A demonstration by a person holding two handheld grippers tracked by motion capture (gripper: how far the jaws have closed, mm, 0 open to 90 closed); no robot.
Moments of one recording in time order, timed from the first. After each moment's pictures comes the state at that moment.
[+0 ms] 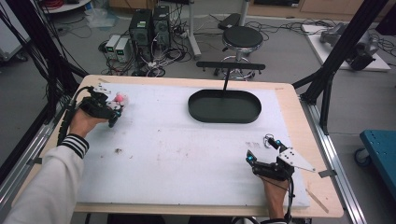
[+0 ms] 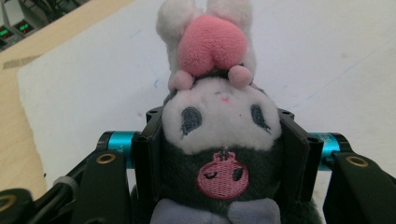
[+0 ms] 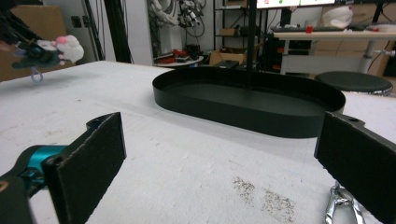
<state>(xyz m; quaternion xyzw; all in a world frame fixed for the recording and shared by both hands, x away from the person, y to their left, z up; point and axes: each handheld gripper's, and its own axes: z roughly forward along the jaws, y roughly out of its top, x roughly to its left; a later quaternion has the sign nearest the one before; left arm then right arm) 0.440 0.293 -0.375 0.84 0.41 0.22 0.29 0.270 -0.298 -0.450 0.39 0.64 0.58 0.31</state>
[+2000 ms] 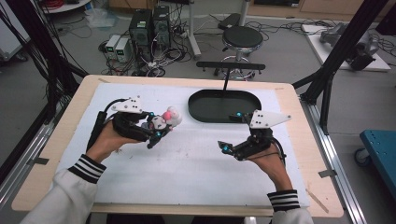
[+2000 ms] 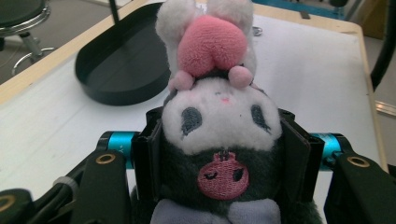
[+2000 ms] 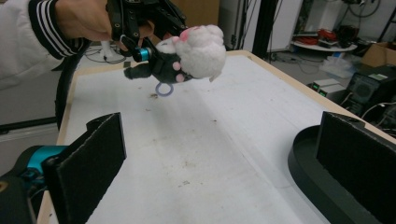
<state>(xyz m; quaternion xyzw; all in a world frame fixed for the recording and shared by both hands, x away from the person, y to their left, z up) 0.358 0.167 -0.334 0.85 0.16 0.08 0.50 0.319 -0.221 -0.336 0.16 0.79 0.59 0.13</state>
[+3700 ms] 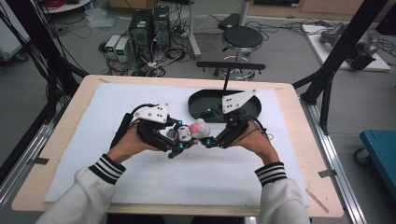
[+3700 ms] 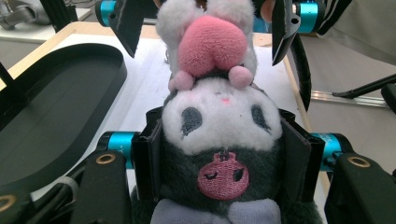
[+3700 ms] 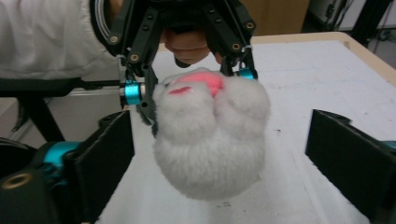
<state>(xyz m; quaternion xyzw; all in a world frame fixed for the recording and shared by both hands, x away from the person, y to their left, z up) 0.346 0.106 -0.329 0.85 0.04 0.02 0.53 0.367 -0.165 -0.319 0.04 0.84 0.54 -0.01</state>
